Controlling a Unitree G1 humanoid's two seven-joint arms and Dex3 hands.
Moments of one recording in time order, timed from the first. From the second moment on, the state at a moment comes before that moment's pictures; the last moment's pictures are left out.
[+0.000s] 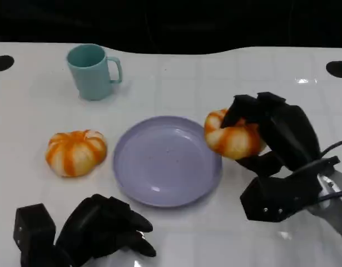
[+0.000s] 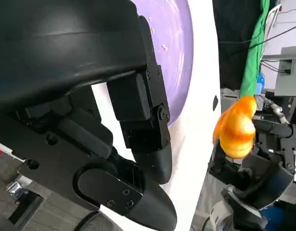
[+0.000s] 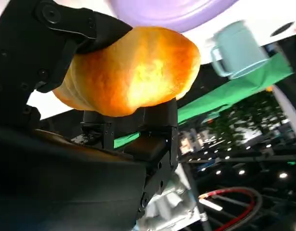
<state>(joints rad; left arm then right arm) -0.18 0.01 0.07 0.77 -0.23 -0.45 -0.76 -0.59 -0.24 0.41 0.77 -0.65 -0.58 -0.51</state>
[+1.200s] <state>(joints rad) -0.17 0.01 0.06 0.75 -0.24 -0.44 -0.76 -0.72 -0.07 0.47 0.97 -0.62 -0.54 -0.17</state>
